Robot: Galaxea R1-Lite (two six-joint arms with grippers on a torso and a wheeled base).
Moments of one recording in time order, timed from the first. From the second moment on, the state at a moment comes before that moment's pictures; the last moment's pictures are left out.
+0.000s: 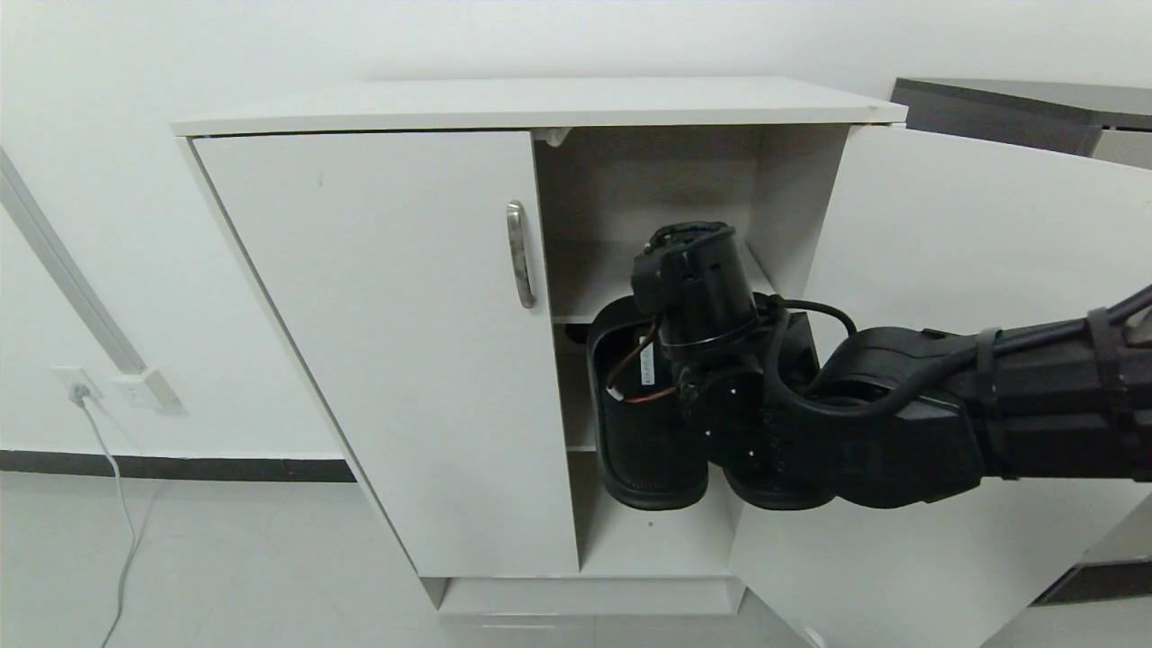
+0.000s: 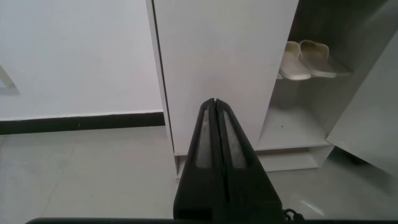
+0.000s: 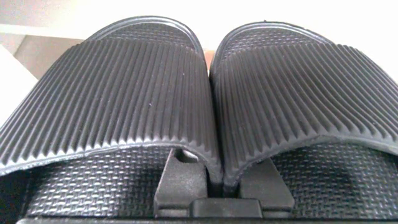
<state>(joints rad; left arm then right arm) 0.00 0.00 0.00 0.00 -0.03 0.02 0.90 1.98 -1.49 -0.14 -0.86 0.25</state>
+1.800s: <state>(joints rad) 0.00 0.00 0.00 0.00 -0.03 0.01 0.74 2.25 -1.98 0.04 -0.74 0.24</state>
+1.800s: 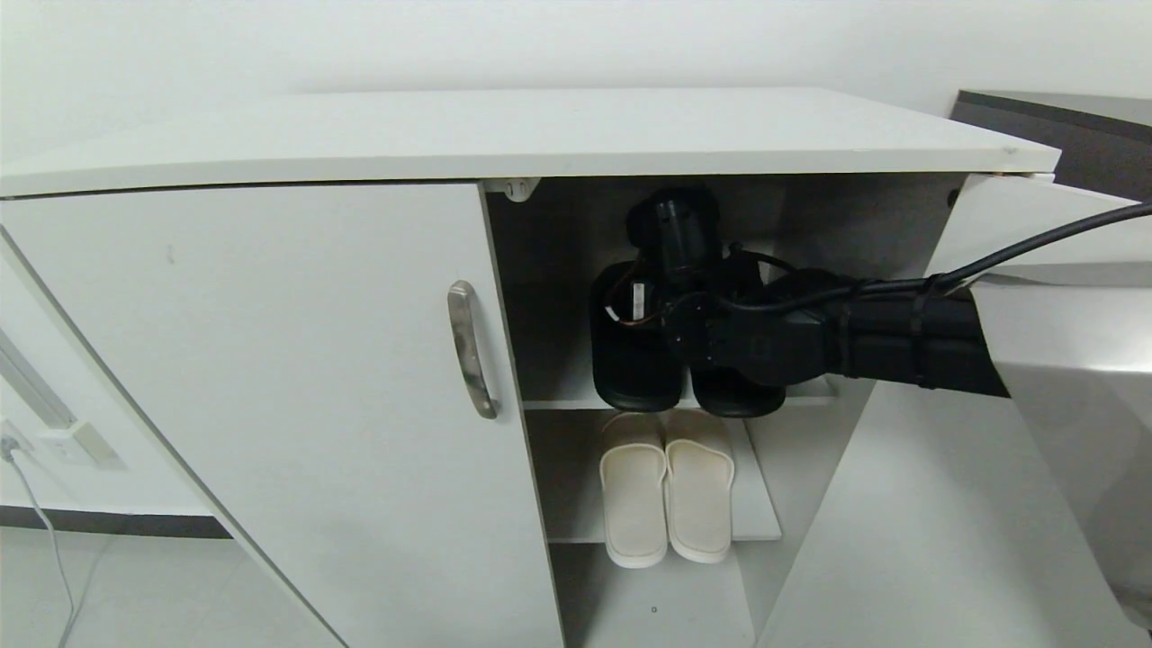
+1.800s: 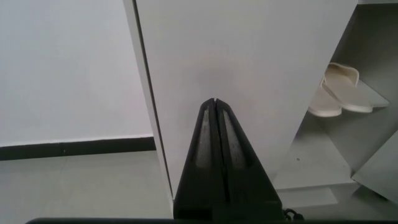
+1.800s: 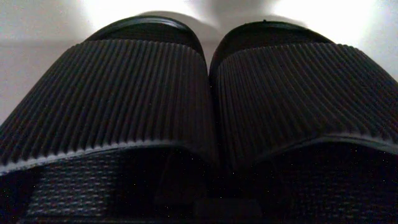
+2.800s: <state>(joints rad) 0.00 0.00 0.00 0.00 -0.03 0.01 0.74 2.27 -2.00 0.04 -0.75 0.24</state>
